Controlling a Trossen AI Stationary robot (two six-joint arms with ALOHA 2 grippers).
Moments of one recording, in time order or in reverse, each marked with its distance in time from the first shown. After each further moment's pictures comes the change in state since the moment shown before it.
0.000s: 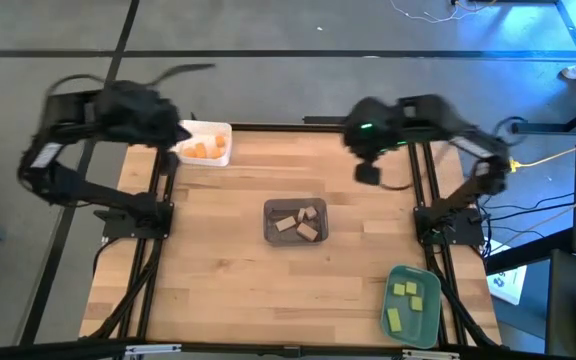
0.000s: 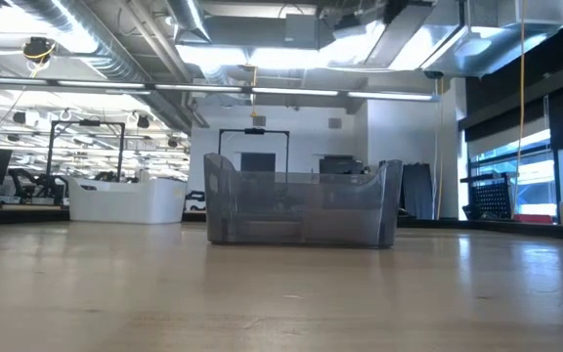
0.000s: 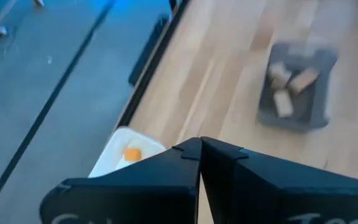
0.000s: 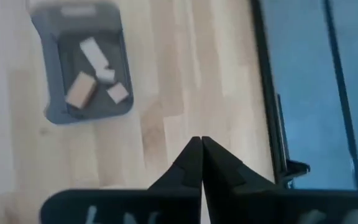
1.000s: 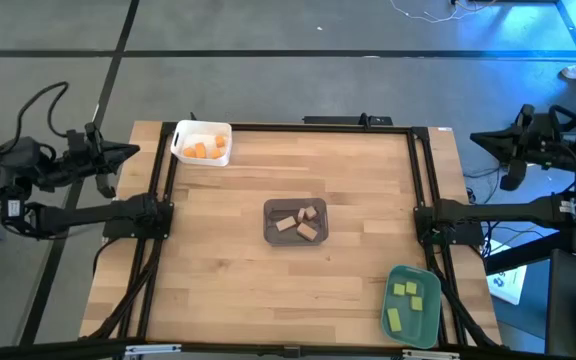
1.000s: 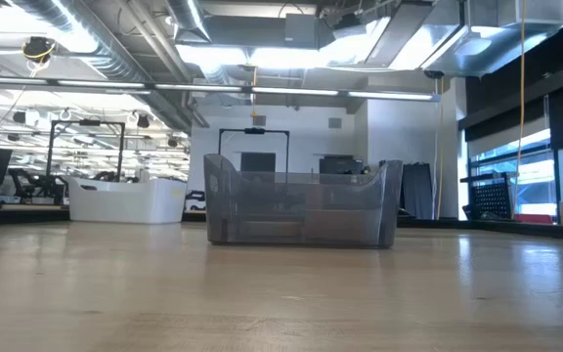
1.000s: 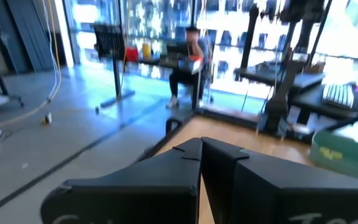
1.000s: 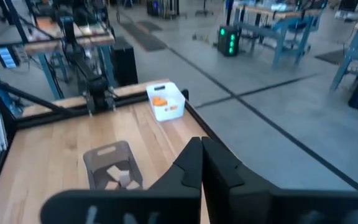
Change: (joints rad) left arm -0.030 -0.927 -0.708 0.533 -0.001 -0.122; right arm -0.007 -0.973 -0.334 0.206 0.052 0.223
